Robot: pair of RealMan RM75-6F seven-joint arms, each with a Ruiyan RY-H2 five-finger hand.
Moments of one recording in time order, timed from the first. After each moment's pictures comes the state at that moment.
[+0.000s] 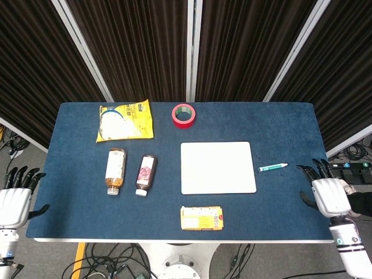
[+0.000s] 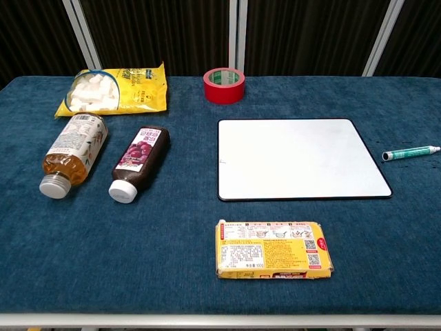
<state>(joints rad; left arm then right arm) -0.08 -1.16 -0.04 -1.60 1.45 1.48 0.19 0.23 -1.16 0.09 -1.51 -1.50 1.27 -0.07</state>
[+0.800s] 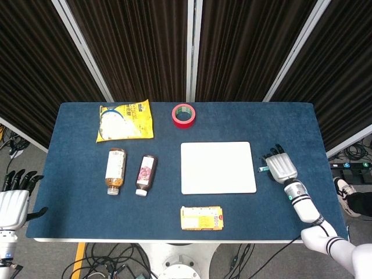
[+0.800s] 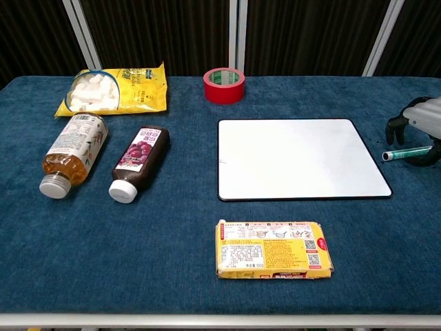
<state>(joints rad) -0.08 -1.15 -0.04 -1.63 1.41 1.45 0.20 0.57 -1.63 0.09 -0.81 -1.45 0.87 -0.06</state>
